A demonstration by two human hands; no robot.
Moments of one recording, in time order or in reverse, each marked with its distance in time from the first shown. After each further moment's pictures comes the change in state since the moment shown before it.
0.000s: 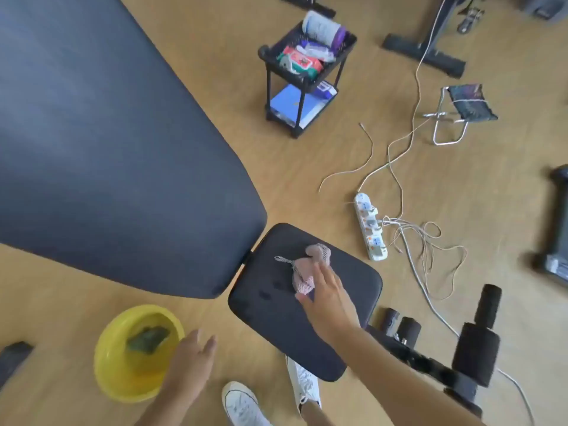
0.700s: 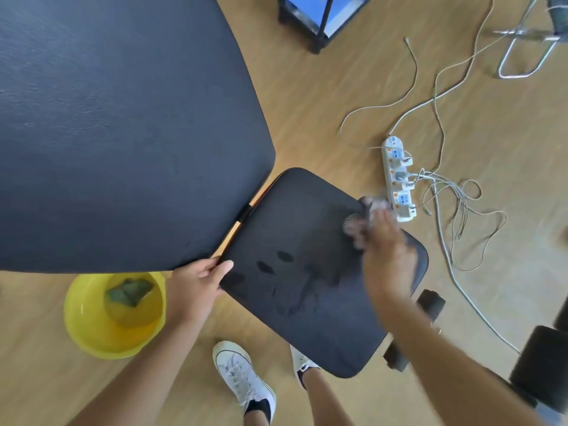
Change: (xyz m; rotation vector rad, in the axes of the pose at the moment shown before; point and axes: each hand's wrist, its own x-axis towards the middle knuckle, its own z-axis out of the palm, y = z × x) left_hand 0.131 0.014 0.064 -0.413 0.174 0.076; right_hand 0.086 0.091 0.057 0.237 0.328 -0.024
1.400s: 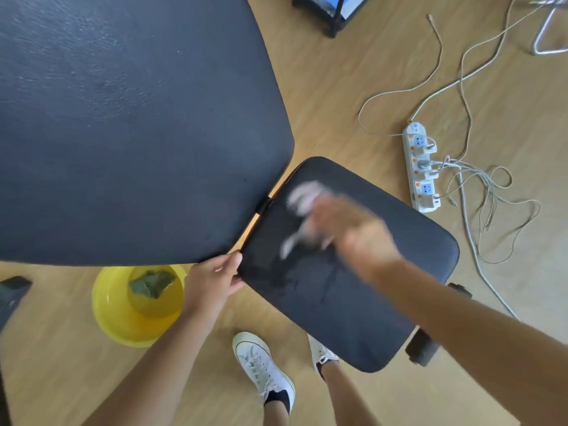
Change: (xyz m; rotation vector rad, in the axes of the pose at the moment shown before) left_hand -0.005 0.010 -0.013 -0.205 -0.127 -0.101; right_hand 0.024 -0.050 0.026 -0.096 -0.257 -0.475
